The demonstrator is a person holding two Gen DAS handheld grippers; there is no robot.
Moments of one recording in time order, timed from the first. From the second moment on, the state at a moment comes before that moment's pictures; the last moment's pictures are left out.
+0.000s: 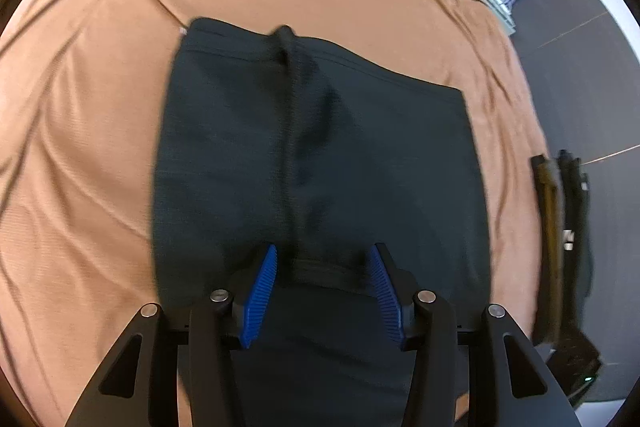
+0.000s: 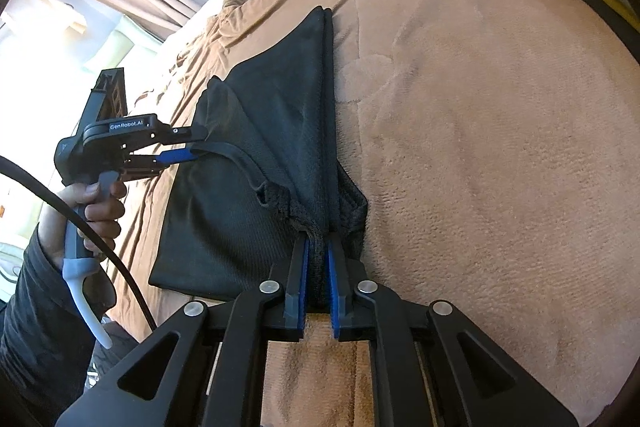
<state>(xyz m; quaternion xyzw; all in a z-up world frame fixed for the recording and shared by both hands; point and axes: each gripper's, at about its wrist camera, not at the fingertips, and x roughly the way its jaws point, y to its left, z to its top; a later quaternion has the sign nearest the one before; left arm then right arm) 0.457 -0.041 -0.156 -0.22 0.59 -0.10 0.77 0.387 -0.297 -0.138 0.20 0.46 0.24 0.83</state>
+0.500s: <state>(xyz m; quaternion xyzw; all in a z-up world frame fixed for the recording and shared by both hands) 0.508 -0.068 -0.141 -0.23 0.57 -0.14 0.78 0.385 -0.289 -0.134 0.17 0.45 0.22 0.85</state>
